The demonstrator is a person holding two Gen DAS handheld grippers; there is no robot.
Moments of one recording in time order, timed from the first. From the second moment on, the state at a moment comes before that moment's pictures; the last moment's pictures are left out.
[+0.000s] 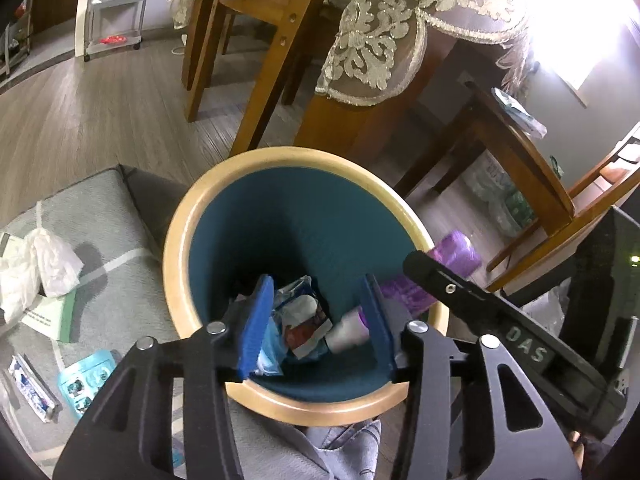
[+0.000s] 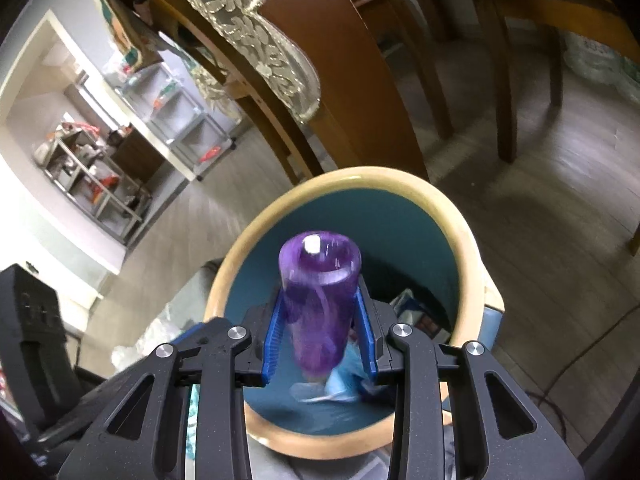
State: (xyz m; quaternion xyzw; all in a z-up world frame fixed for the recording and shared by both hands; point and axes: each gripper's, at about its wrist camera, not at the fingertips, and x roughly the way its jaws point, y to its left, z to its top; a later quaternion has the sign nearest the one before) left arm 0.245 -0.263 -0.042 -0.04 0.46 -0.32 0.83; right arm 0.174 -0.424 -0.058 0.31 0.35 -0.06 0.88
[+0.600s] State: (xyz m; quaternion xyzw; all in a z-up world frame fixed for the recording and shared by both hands) left arm 0.224 -0.186 -0.026 -0.06 0.44 -0.28 0.85; right arm 0.174 -0.404 -0.054 0.29 0.36 -0.04 0.88
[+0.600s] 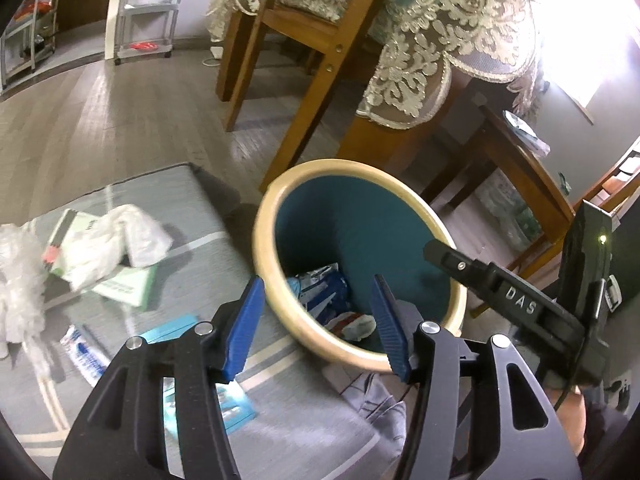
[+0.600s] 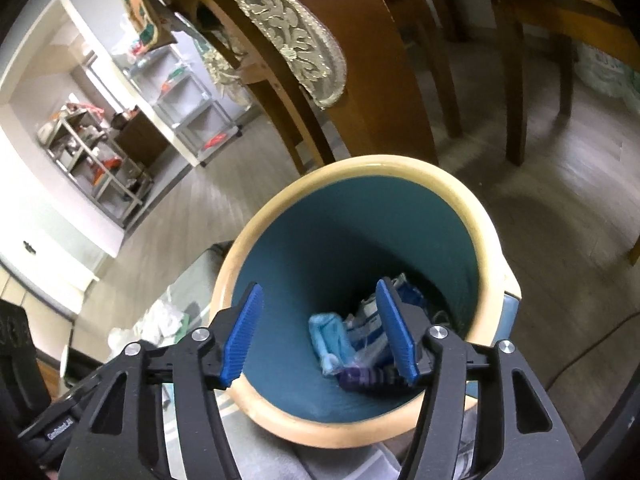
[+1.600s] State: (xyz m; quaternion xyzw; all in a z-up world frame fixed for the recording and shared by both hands) left arm 0.184 -0.034 -0.034 -0.06 0.44 -0.17 0.88; right arm 0.167 -0.291 -0.037 0.16 0.39 0.10 0.90
